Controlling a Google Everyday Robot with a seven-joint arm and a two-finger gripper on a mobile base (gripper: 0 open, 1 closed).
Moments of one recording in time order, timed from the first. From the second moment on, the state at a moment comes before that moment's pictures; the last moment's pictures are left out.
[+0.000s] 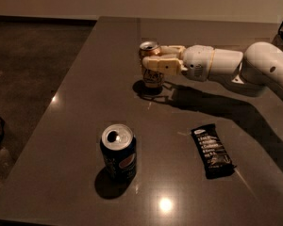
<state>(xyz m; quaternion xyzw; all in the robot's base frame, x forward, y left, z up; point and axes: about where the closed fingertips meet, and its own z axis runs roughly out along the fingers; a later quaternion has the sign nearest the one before) 0.623 -0.044 0.924 -0.38 0.62 0.41 0.55</state>
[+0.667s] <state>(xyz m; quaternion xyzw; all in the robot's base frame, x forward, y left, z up) 0.627 -0.044 0.922 -0.38 0.62 0.40 0.56</state>
